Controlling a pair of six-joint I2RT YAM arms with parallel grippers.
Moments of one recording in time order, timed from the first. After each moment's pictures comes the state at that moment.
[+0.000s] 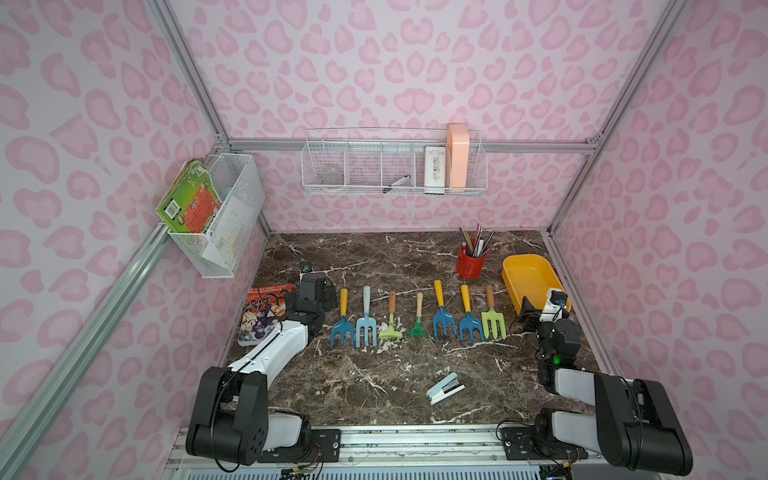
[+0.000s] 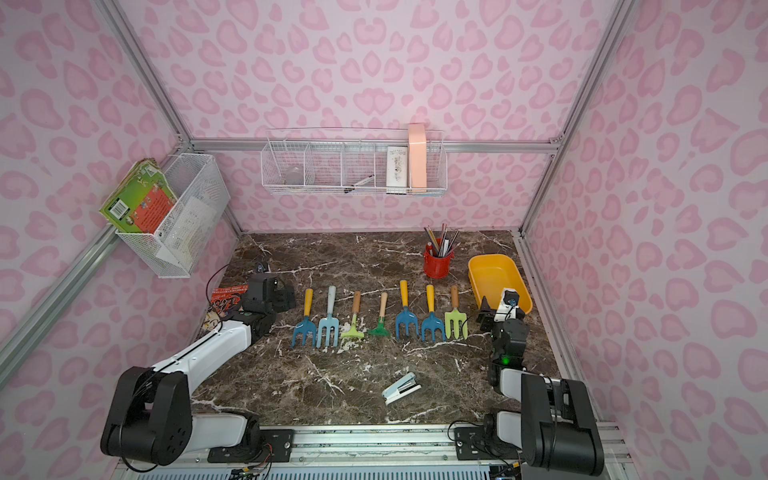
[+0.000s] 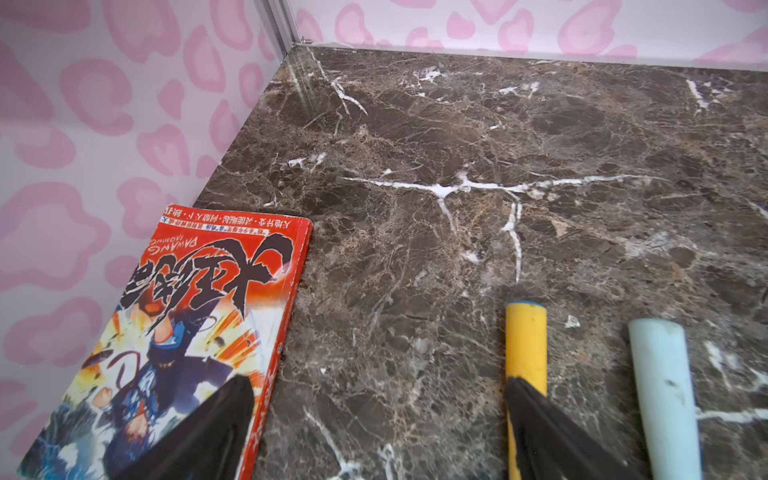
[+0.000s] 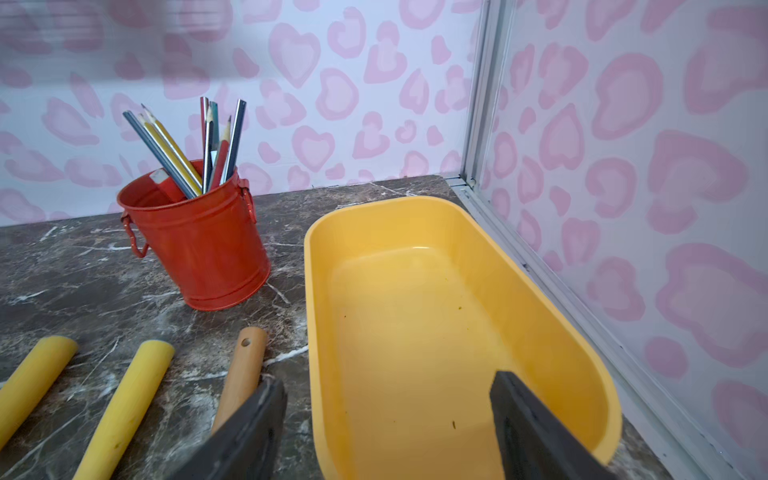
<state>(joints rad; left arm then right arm) -0.15 1.35 0.69 -0.01 -0.42 -0.20 -0.09 1.31 0.13 1.03 0.00 0.04</state>
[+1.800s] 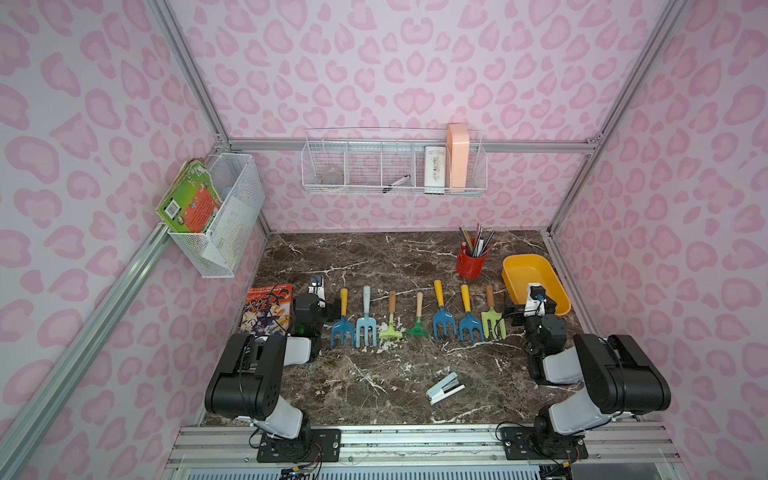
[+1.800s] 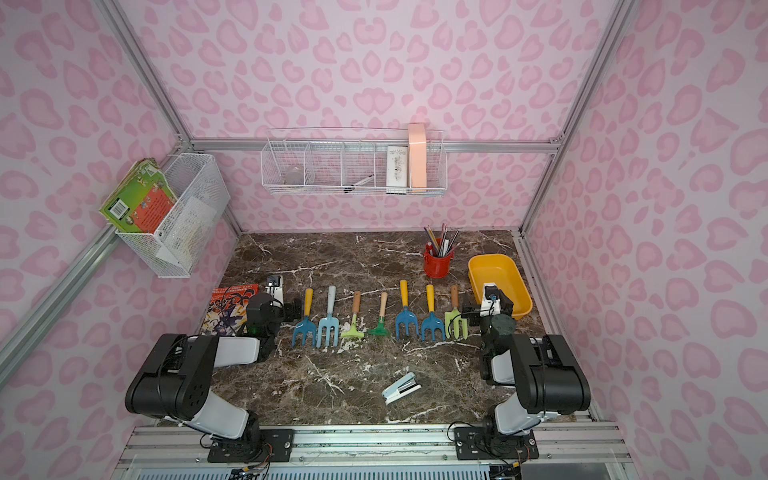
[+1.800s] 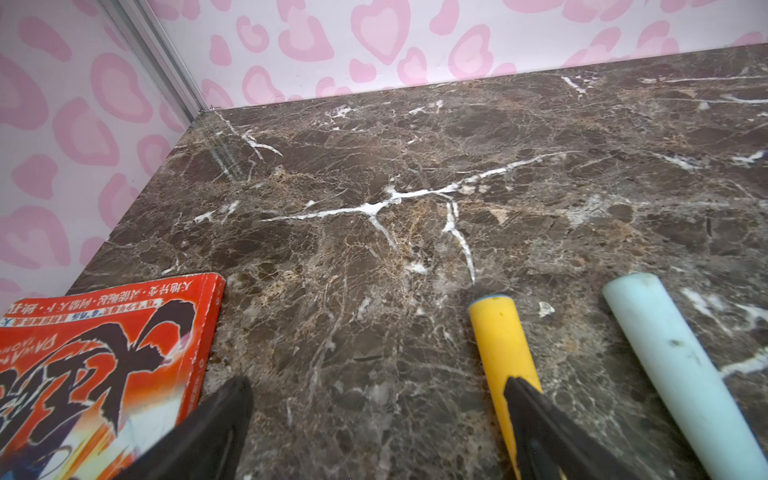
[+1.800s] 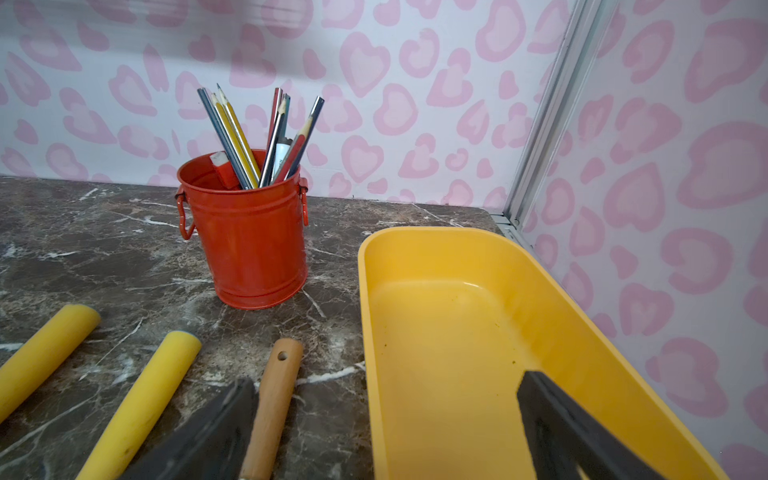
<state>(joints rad) -0.07 1.56 0.44 0.70 -0.14 0.03 0.01 1.57 0.19 1.30 0.01 -0.08</state>
